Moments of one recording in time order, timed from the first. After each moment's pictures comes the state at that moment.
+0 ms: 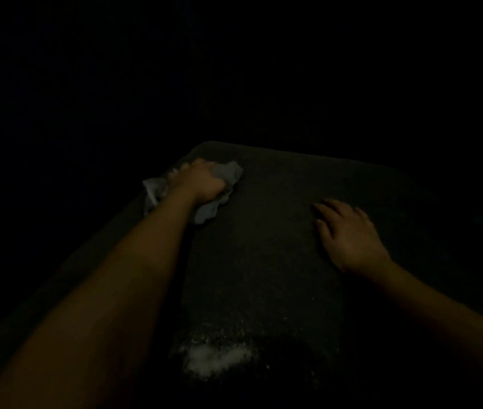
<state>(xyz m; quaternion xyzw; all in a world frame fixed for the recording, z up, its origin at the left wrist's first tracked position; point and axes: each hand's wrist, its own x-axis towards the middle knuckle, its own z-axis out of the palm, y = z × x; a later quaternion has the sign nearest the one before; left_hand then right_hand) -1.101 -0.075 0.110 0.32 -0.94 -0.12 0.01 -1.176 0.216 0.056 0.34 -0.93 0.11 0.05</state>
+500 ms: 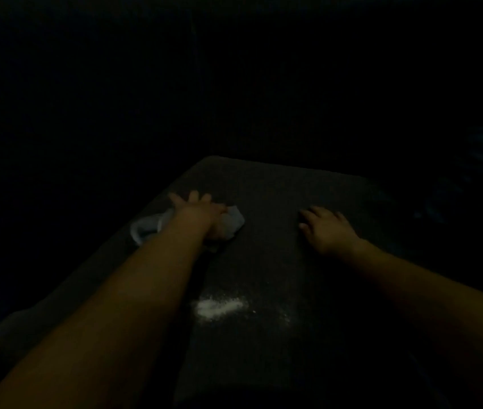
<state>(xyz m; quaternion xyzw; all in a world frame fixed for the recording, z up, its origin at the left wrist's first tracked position) -1.011 0.021 0.155 0.28 -0.93 0.07 -0.22 -1.147 0.230 0.100 0.33 -0.94 0.05 -0.08</state>
